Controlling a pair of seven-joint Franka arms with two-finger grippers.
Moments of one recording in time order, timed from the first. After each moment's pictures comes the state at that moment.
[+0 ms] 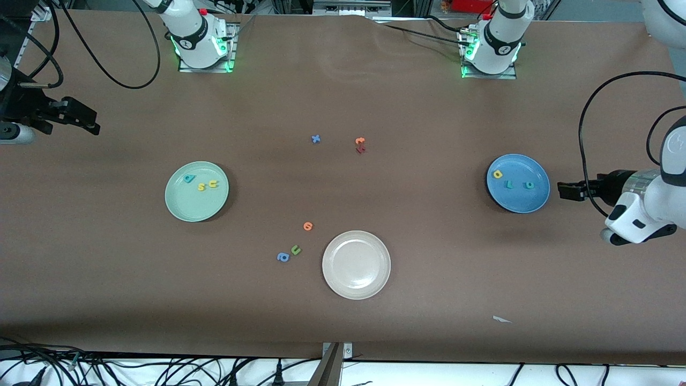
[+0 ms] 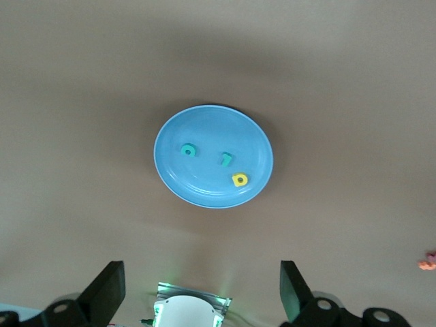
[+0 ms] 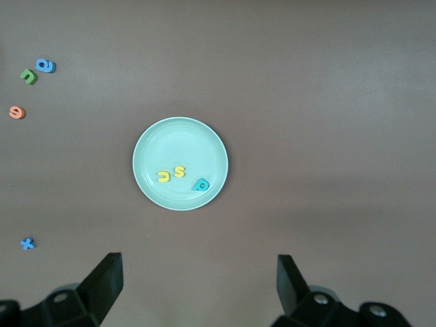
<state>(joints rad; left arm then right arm) 0.12 0.60 -0.12 -1.06 0.03 1.20 -0.23 0.05 0.00 -0.04 -1.62 -0.02 1.59 0.01</state>
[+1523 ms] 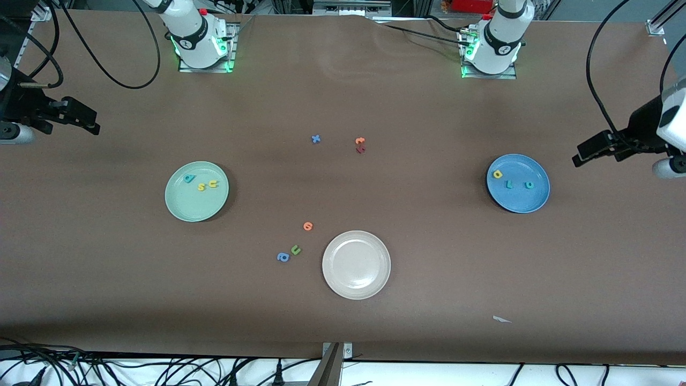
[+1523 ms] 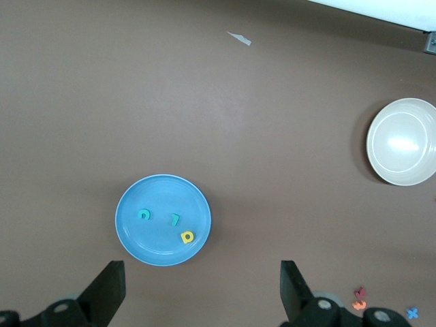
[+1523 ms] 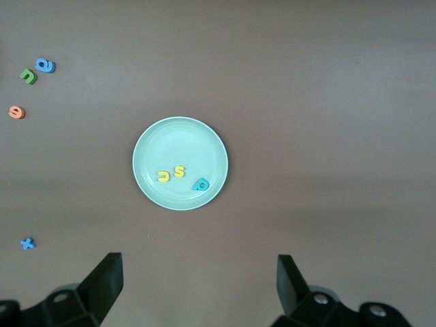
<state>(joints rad) 0.02 0.07 -0.03 -1.56 -0.10 1.66 -0.18 0.05 0.00 -0.04 -1.62 -0.02 1.59 0.01</state>
